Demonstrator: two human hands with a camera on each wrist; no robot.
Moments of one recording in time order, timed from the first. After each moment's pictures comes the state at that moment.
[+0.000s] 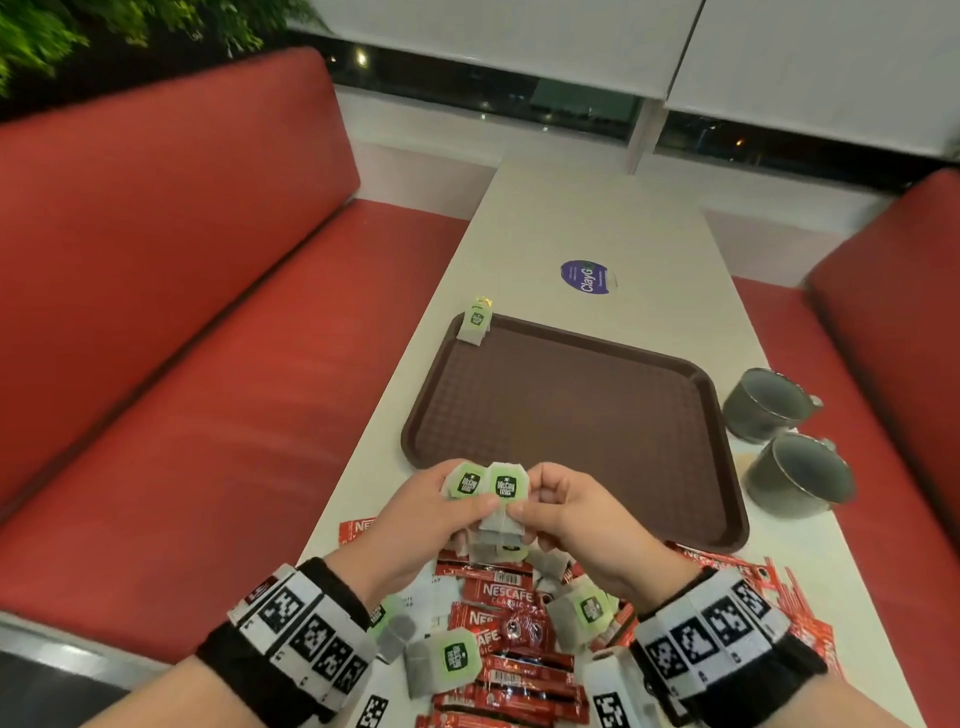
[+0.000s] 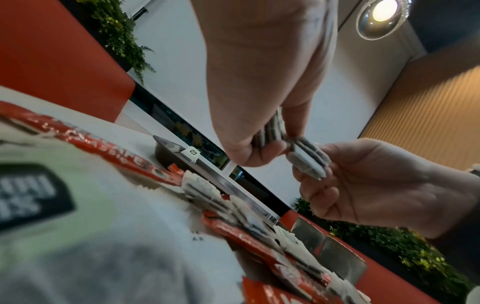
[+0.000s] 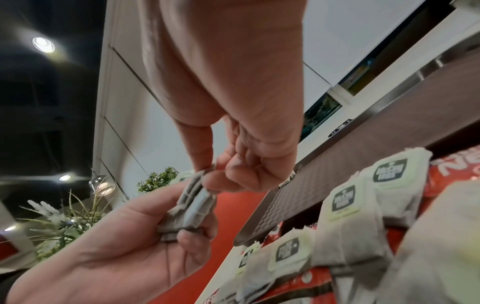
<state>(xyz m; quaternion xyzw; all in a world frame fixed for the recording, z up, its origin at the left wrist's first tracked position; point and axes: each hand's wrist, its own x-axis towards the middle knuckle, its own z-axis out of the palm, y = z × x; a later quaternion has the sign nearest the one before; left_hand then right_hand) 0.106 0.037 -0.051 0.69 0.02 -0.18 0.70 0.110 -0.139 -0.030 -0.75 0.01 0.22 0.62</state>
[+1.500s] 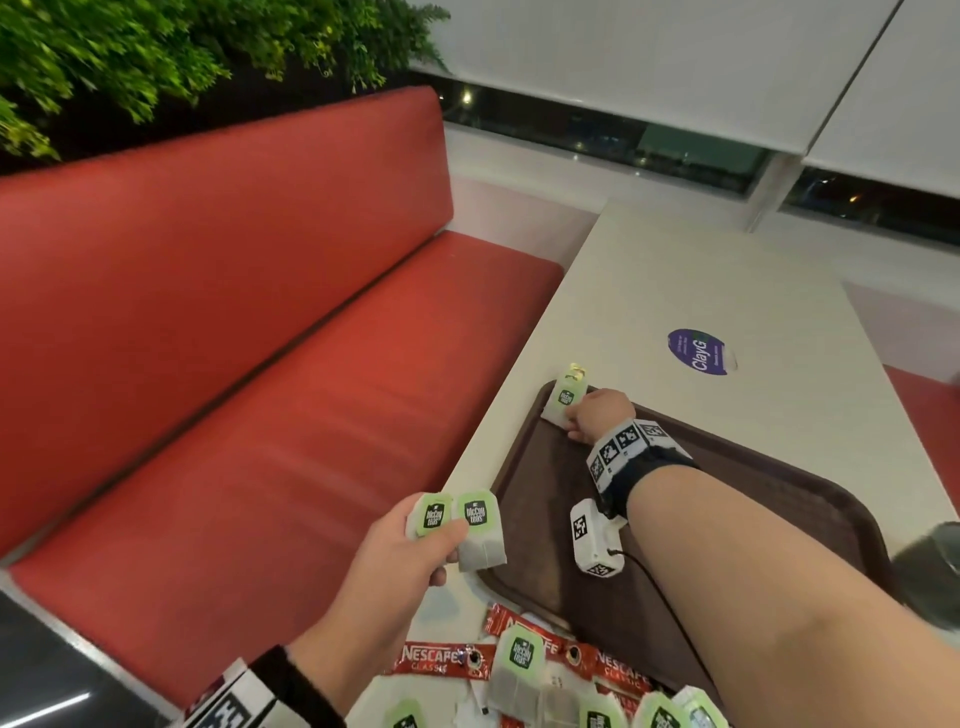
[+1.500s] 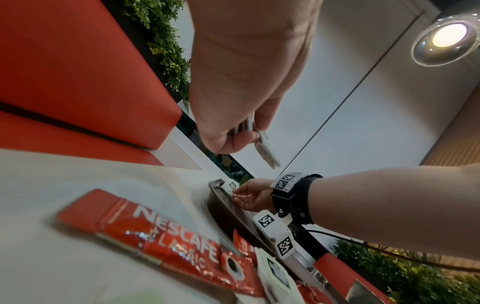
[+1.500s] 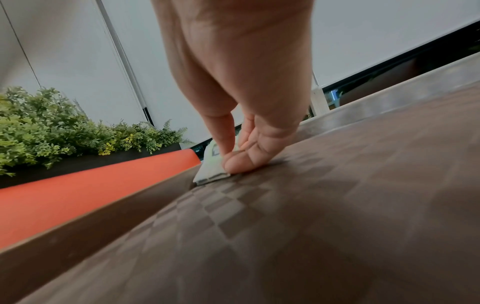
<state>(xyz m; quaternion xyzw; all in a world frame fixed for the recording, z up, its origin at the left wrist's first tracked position) 0.156 0.101 -0.055 0.63 0.24 -0.02 0.74 0.410 -0.076 -0.093 -0.87 0.12 0.13 0.45</state>
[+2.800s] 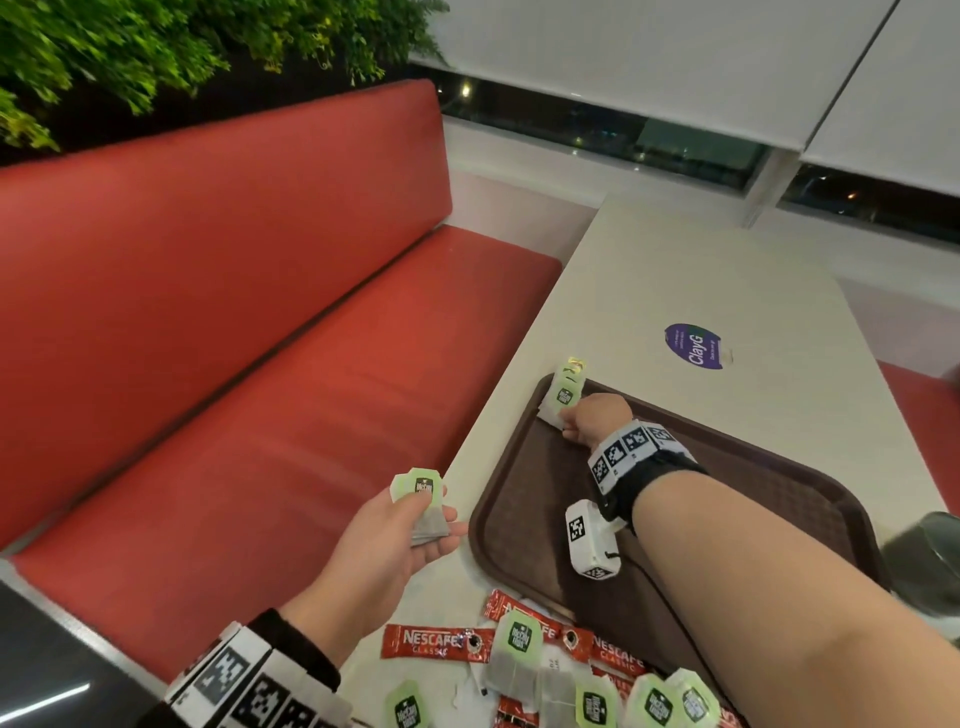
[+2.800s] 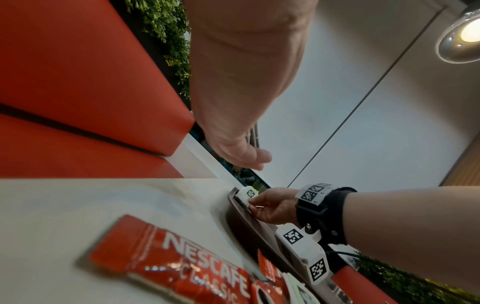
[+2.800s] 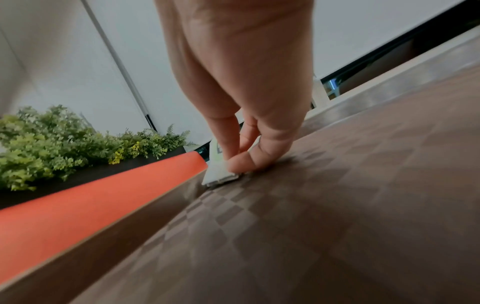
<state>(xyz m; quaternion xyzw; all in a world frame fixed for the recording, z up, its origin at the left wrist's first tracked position) 0.165 0.112 -0.048 0.53 0.29 -0.05 0.79 0.389 -0.069 -0.085 -0.83 0.16 0.19 0.50</state>
